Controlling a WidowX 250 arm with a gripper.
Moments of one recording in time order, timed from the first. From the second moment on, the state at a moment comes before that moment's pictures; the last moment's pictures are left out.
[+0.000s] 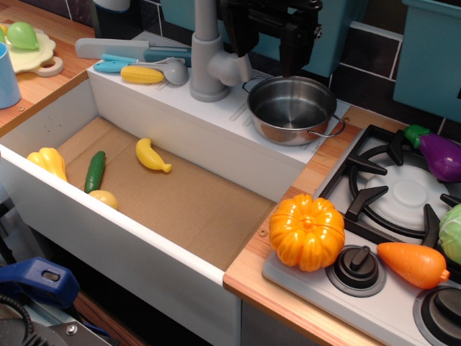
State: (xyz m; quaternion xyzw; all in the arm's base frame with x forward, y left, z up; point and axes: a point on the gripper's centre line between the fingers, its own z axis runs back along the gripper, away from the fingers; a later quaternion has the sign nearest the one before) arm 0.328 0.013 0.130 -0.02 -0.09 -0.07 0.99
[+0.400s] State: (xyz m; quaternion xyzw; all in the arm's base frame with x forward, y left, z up) arm 0.329 0.014 0.113 -0.03 -0.07 -0.14 0.99
